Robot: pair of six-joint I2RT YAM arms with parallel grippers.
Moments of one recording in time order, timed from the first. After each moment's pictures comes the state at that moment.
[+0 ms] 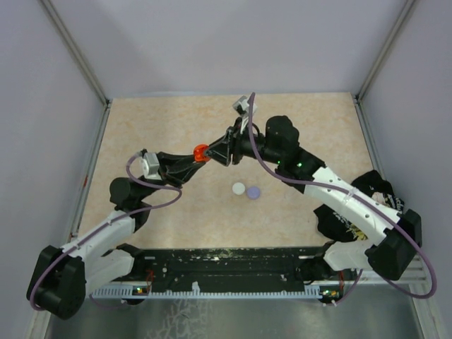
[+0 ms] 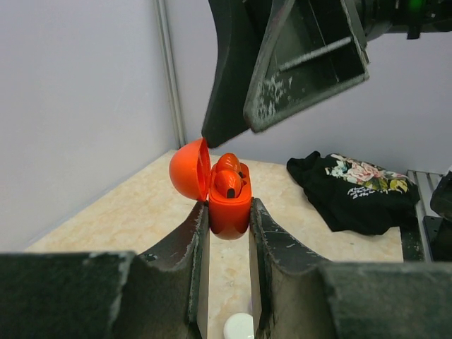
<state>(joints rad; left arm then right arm) -0.43 1.01 0.39 1.18 0.68 -0.28 0.78 1.27 1.17 0.06 -0.40 0.39</state>
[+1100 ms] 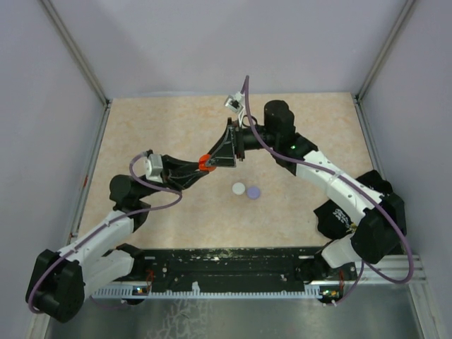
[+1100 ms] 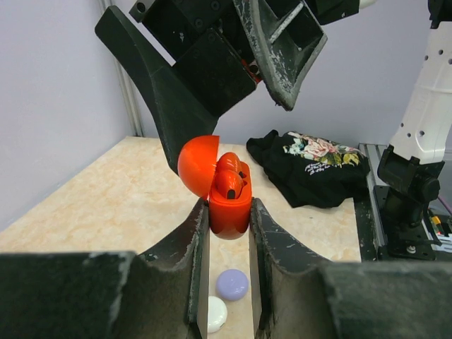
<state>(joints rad) -0.43 0.98 0.41 1.08 0.82 -0.30 0.64 1.43 1.27 0.04 -1.00 0.52</state>
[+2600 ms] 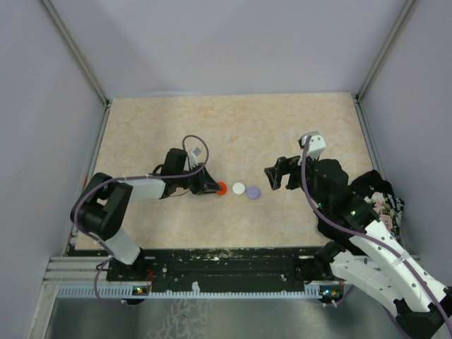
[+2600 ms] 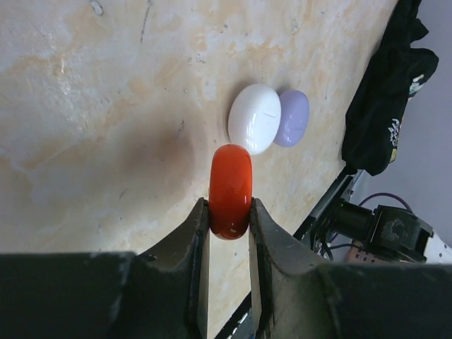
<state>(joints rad) -0.46 1.63 0.67 0.27 0.59 -0.79 0.63 0.69 0.81 -0.37 0.12 0.26</state>
